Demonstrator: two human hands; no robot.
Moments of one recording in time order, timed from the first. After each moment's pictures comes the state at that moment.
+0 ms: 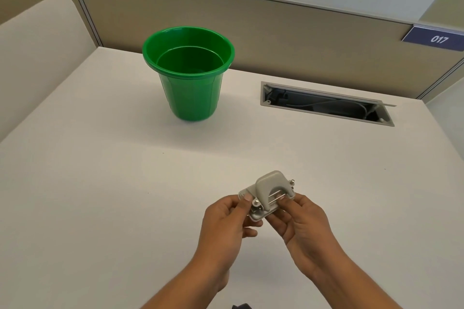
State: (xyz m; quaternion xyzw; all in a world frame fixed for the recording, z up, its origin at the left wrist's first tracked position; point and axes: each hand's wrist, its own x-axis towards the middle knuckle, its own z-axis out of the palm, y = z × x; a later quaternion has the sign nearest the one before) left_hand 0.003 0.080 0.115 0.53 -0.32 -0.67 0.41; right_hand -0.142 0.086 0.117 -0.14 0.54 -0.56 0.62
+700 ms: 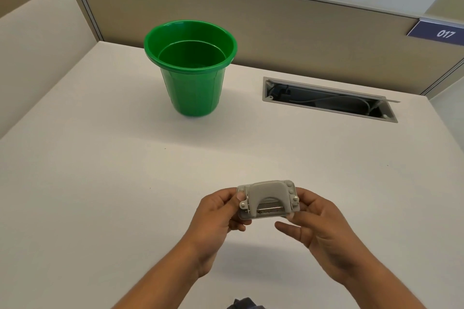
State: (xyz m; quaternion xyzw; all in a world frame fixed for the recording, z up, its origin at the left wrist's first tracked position) left_hand 0.029 0.070 0.111 0.47 -0.37 -0.71 0.36; right_hand -0.172 0.101 0.128 -0.31 0.53 -0.45 0.65
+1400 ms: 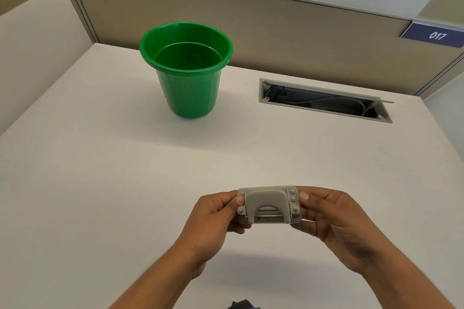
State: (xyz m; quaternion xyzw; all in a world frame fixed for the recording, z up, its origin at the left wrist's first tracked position) left_hand 0.032 0.069 0.113 0.47 -0.44 -0.68 0.34; right_hand -0.192 0.093 0.152 -0.34 0.55 -0.42 0.64
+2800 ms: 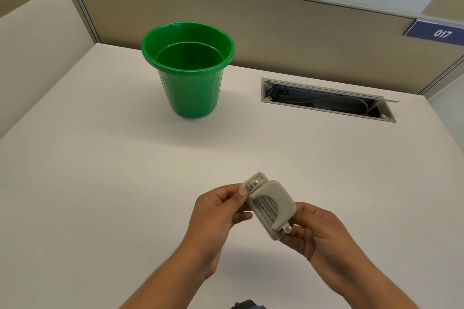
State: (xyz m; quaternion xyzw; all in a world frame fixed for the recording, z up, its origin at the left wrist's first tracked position) left_hand 0.022 0.066 0.114 0.45 -0.33 -0.71 0.42; right_hand -0.166 0.107 0.128 -0.23 0.58 -0.42 0.66
